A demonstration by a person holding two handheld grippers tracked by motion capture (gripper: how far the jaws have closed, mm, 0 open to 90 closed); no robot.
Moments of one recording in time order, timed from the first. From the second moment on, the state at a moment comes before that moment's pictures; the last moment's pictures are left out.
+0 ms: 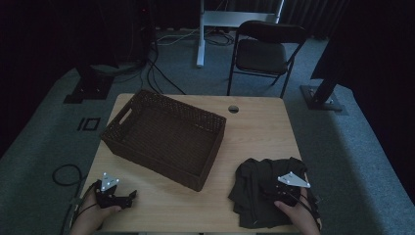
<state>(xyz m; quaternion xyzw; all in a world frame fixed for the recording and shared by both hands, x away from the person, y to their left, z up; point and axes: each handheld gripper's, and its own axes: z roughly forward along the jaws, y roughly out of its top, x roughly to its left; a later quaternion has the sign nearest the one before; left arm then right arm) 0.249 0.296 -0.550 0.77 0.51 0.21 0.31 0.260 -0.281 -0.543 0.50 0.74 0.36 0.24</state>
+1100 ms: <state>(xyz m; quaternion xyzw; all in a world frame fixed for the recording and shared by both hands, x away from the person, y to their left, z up) 0.267 0.331 -0.516 0.76 0.50 0.21 0.34 0.277 -0.244 -0.487 0.48 0.72 0.43 0.24</state>
